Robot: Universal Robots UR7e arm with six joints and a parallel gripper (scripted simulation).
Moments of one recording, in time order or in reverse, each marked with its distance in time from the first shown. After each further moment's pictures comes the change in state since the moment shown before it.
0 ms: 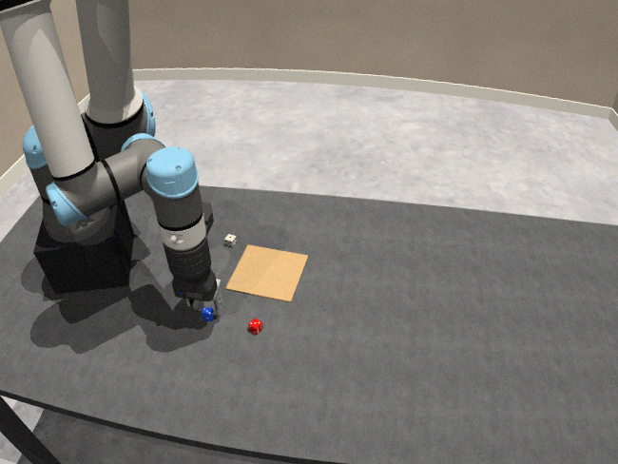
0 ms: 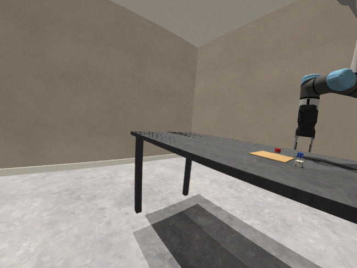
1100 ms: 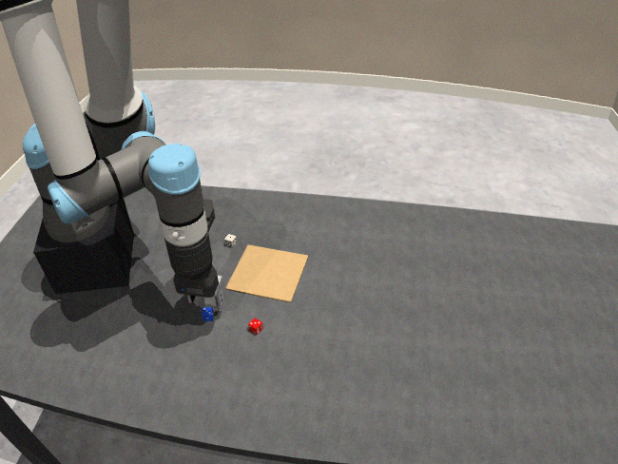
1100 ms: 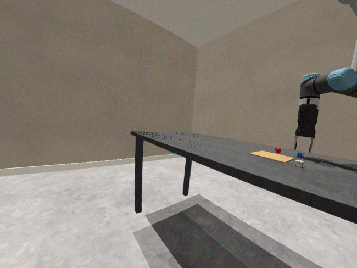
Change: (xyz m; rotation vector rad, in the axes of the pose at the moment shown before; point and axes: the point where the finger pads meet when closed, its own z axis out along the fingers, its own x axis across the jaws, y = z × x) arm 0.000 -0.010 0.000 0.000 0.000 0.000
